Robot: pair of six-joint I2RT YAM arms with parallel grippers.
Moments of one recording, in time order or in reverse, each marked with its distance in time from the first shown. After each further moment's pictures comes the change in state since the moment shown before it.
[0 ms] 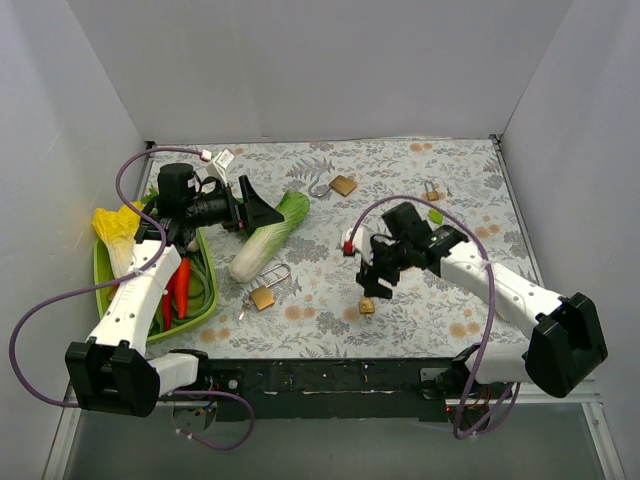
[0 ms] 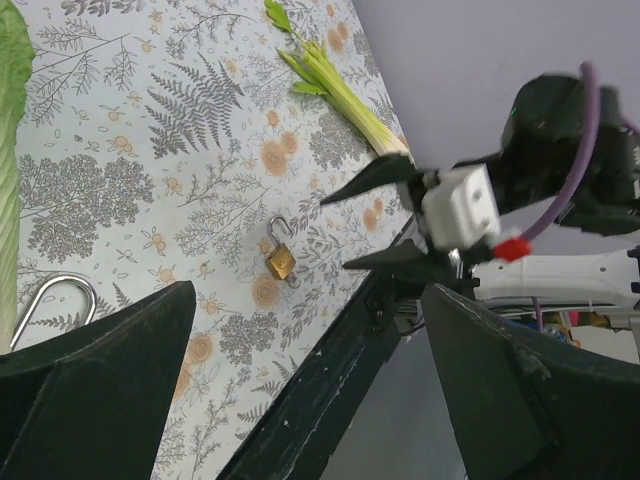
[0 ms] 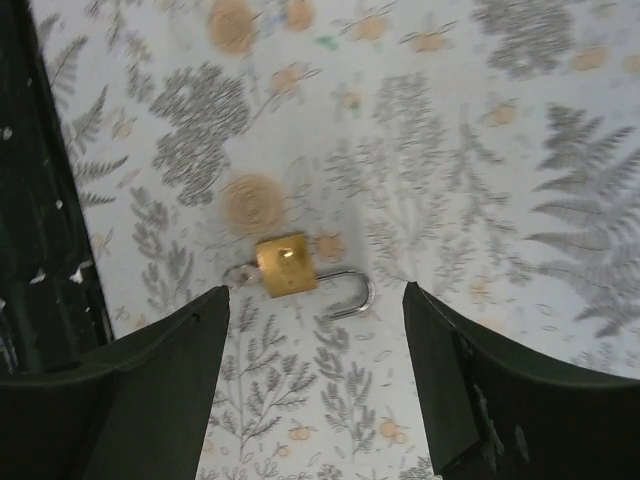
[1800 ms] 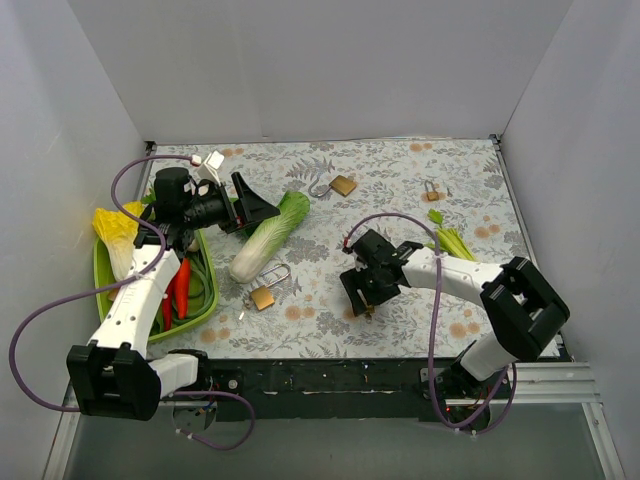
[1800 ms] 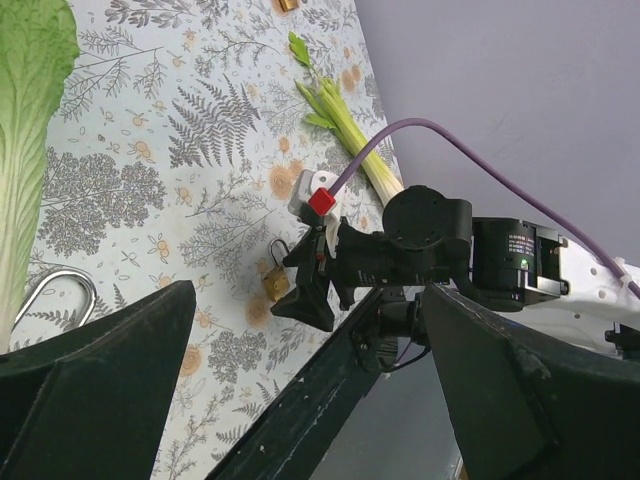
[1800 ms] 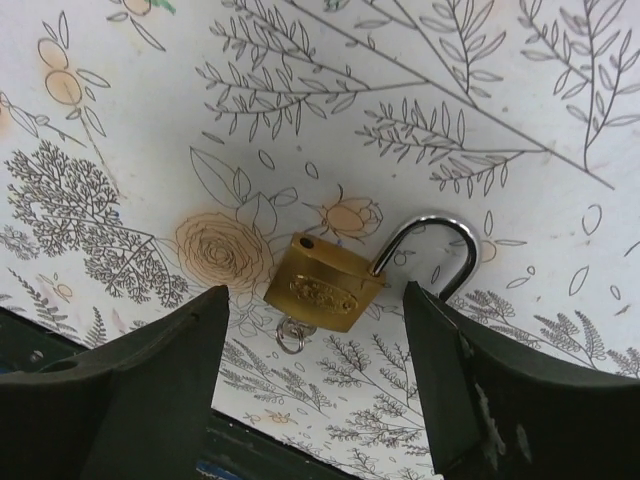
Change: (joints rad) left arm 0.033 -0.017 -0.056 0.080 -0.051 -0.140; right arm 0.207 0.210 -0.172 0.120 0.417 0.931
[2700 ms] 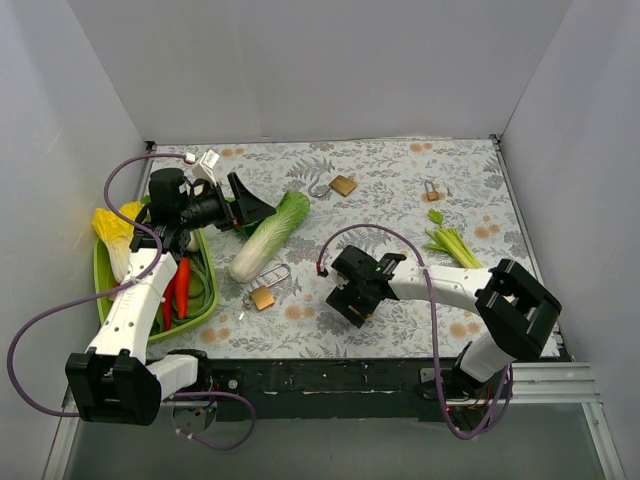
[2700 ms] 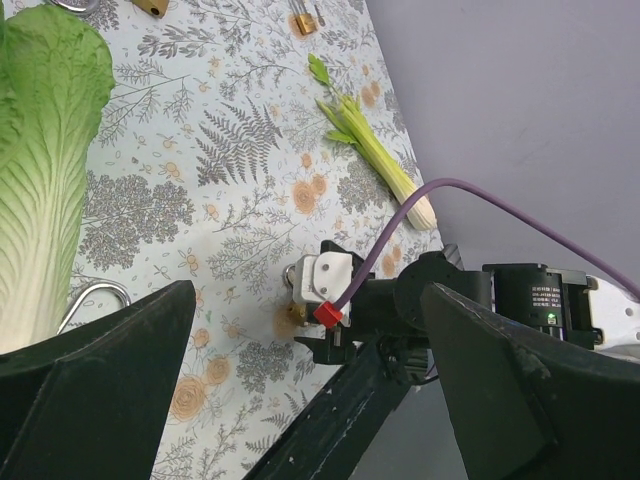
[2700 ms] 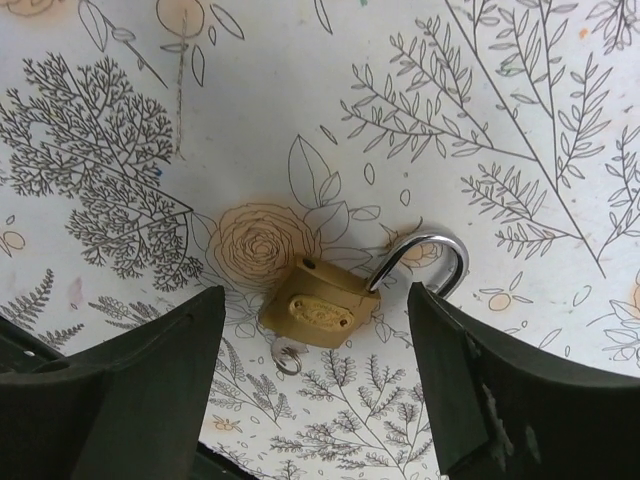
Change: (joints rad) left arm 0.018 -0.031 -0.002 -0.001 -0.034 0.064; right arm 0.173 0.044 0.048 0.004 0.120 -0.292
